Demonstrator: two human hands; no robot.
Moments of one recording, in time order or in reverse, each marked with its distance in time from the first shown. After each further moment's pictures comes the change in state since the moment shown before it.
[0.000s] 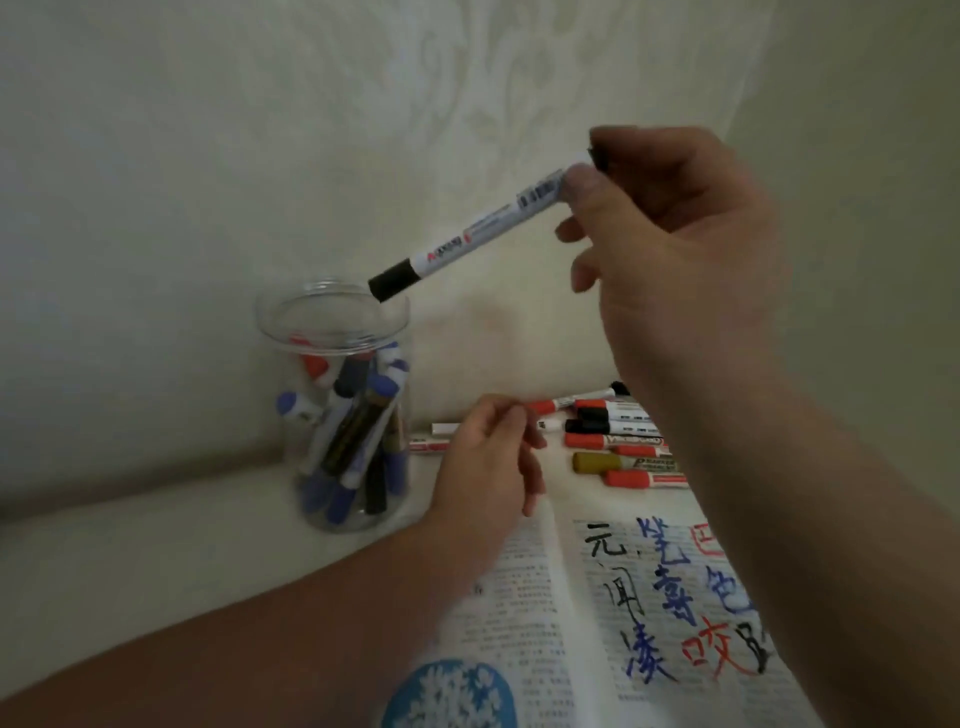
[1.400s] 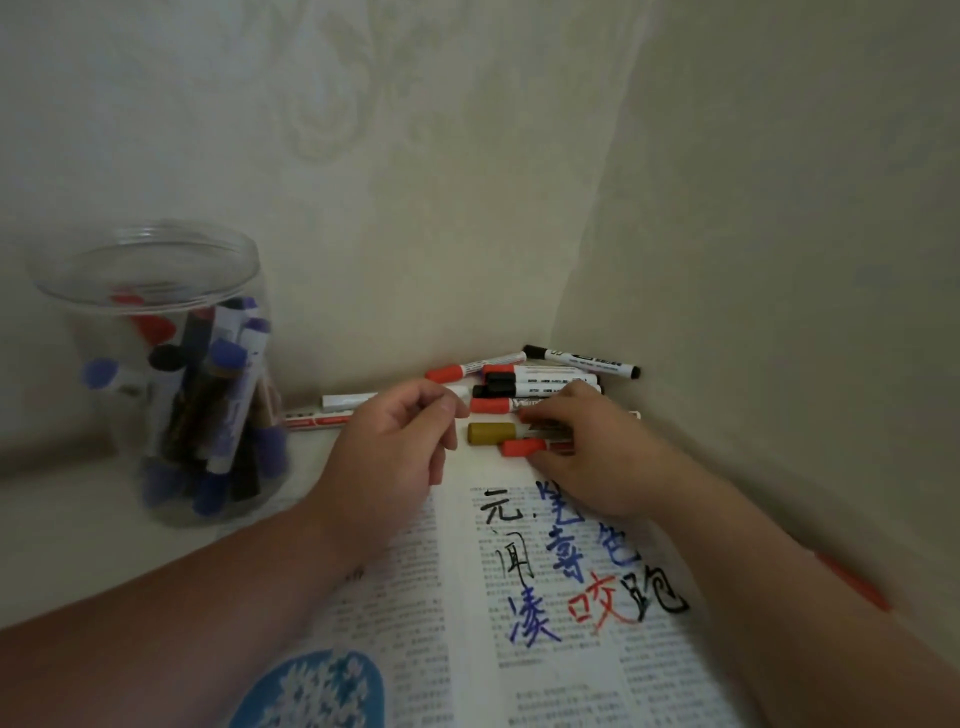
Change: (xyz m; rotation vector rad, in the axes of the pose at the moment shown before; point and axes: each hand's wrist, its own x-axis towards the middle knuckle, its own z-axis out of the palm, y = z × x) left_hand 0.003 -0.014 0.003 0.199 -0.146 0.100; right_hand -0.056 0.101 -0.147 -1.176 -0.827 0.479
